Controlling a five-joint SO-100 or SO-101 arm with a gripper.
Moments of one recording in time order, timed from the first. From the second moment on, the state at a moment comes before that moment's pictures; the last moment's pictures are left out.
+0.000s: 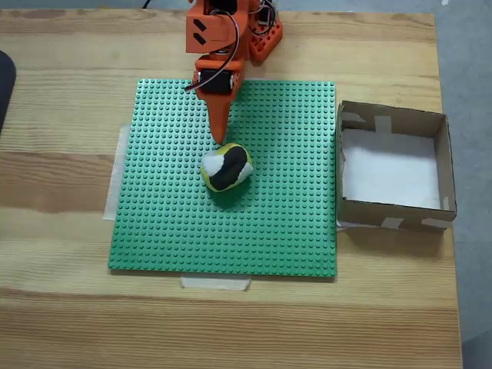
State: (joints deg) arm 0.1 184.1 181.8 42.4 -1.1
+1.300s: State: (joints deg) arm -0.9 153.4 144.8 55.0 1.6
